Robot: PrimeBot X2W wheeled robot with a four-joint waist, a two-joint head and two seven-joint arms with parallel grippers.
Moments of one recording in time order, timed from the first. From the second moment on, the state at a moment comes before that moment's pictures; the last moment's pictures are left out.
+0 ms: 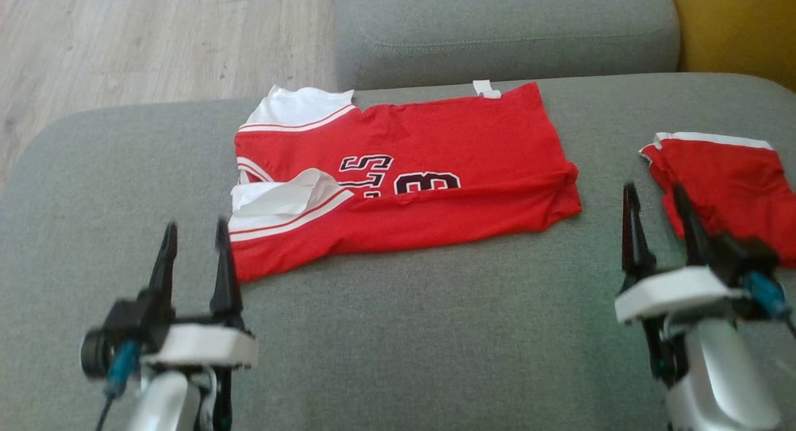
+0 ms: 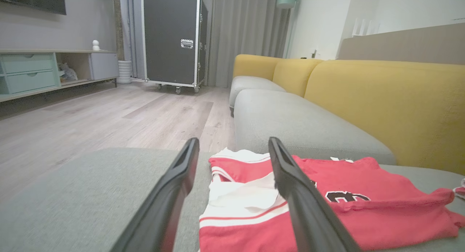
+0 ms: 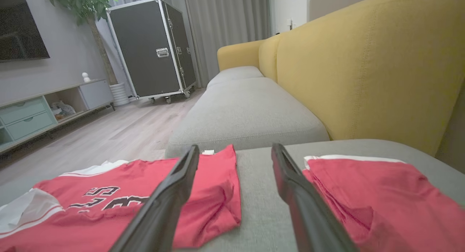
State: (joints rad) left arm -0.17 0.19 -0.26 0.29 -0.40 0.11 -0.26; right arm -0.26 -0.06 -0.04 0.48 0.15 0.13 -0.25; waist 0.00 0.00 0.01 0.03
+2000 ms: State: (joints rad) left arm -0.54 0.08 -0.30 0.66 -0.32 -0.02 -0.25; right arm -0.66 -0.05 -0.20 0.99 -0.03 0.13 0.12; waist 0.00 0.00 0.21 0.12
